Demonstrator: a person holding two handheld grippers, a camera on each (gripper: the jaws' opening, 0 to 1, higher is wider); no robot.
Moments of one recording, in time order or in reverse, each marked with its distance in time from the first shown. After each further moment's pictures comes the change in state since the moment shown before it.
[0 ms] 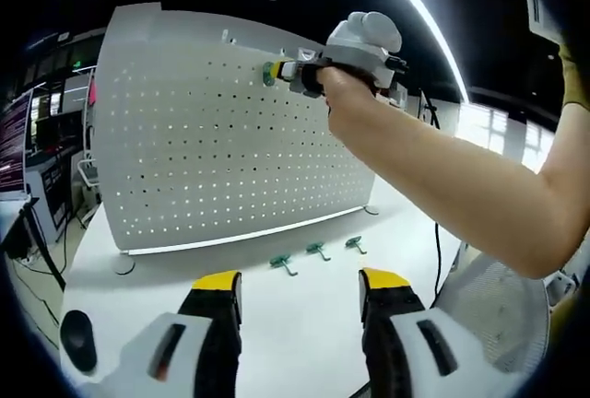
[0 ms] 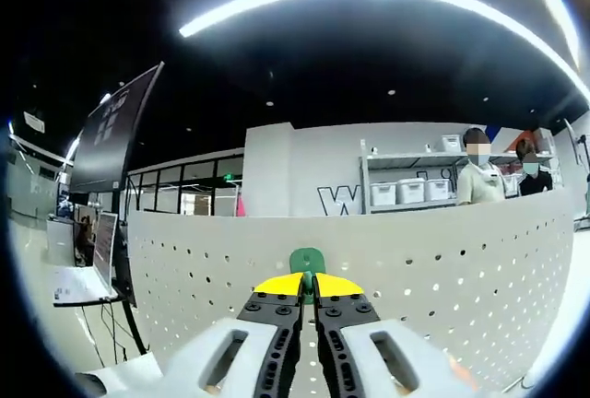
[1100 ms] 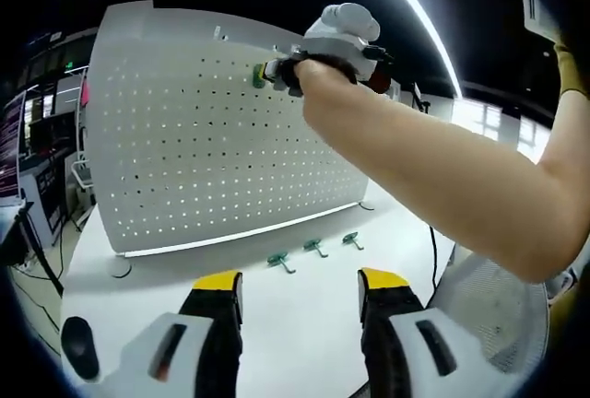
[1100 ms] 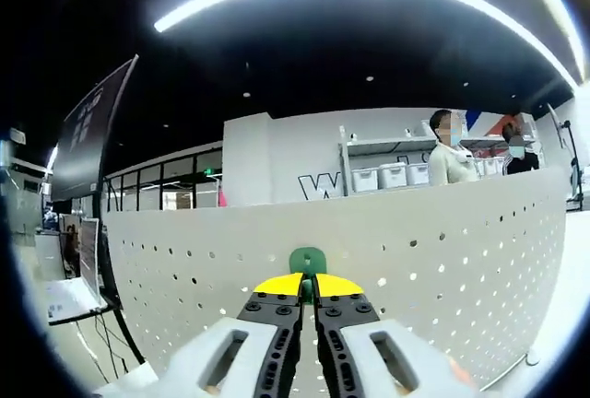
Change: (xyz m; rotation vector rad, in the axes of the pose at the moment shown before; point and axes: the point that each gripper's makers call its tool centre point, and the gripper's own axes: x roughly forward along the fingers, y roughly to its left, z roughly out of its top) left arm 0.001 0.002 -0.001 0.013 0.018 -0.026; right arm 0.005 0.006 -0.011 0.045 0.063 -0.102
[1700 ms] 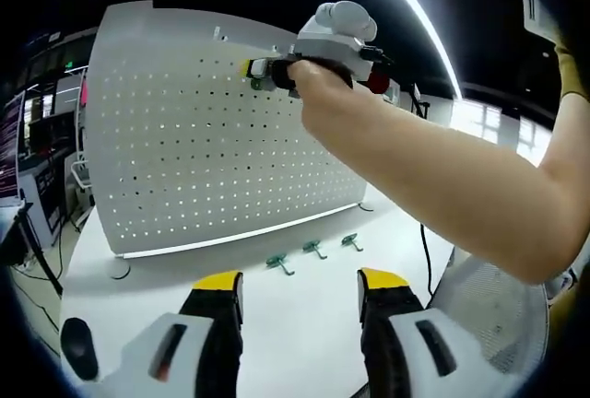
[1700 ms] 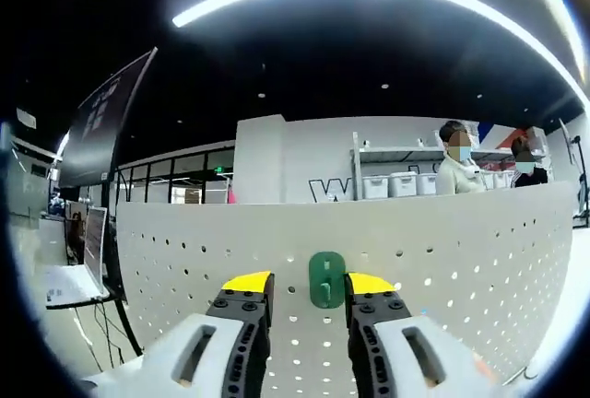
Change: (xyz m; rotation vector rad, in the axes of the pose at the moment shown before) left arm 0.001 0.000 0.002 0.003 -0.003 0.003; right arm 0.005 0.008 -0.002 -0.051 -0.023 0.056
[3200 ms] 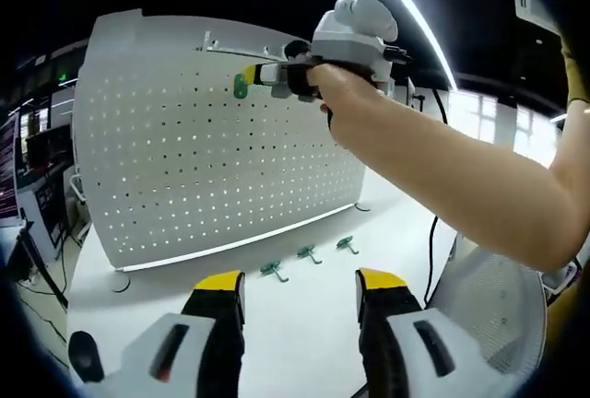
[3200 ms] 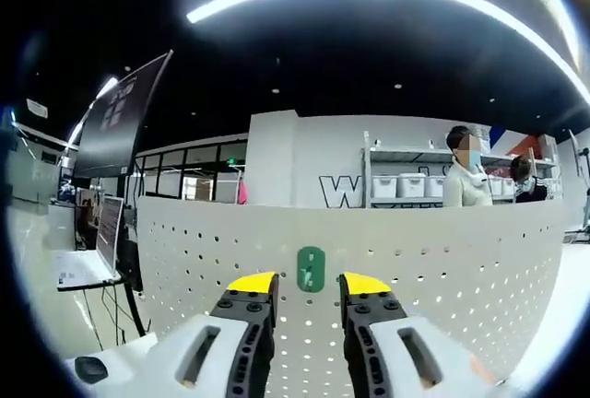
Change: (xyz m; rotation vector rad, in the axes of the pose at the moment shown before) left arm 0.003 -0.016 0.012 0.052 0.004 0.006; right arm -0.038 -0.016 0.012 -0.056 0.022 0.052
